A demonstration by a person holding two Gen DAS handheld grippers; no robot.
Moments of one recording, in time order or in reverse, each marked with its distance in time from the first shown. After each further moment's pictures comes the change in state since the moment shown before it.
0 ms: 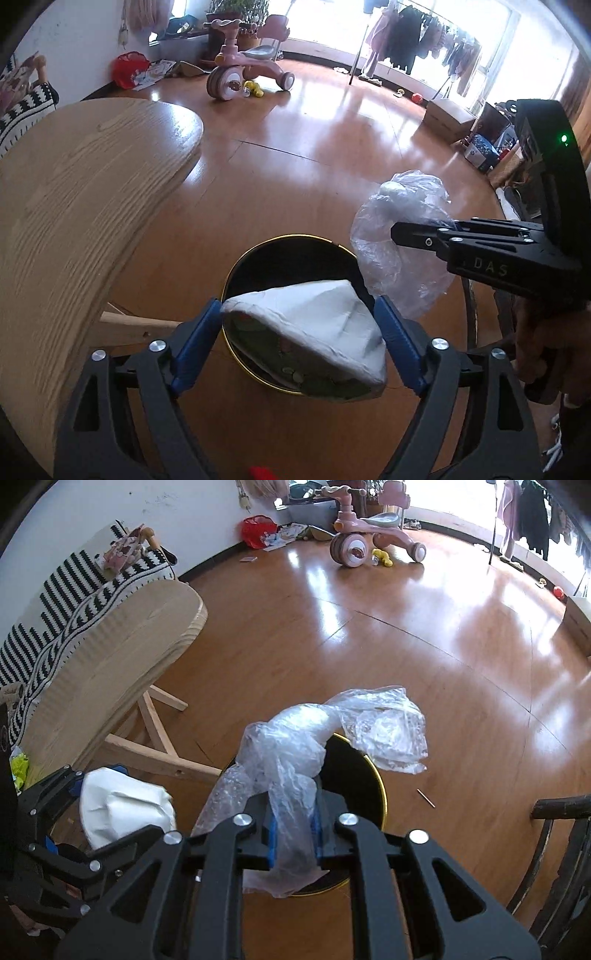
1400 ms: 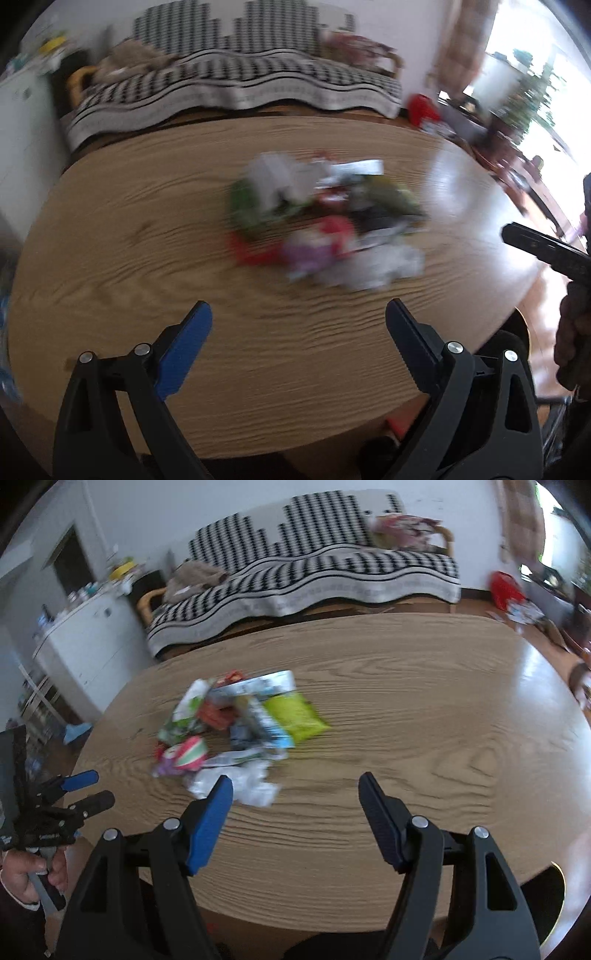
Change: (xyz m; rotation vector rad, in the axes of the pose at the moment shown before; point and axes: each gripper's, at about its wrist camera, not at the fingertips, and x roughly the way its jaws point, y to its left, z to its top) left arm -0.407 0.266 -0.322 -0.799 -0.210 0.644; right arm -0.061 0.504 -0.054 -0.669 -0.002 0.531
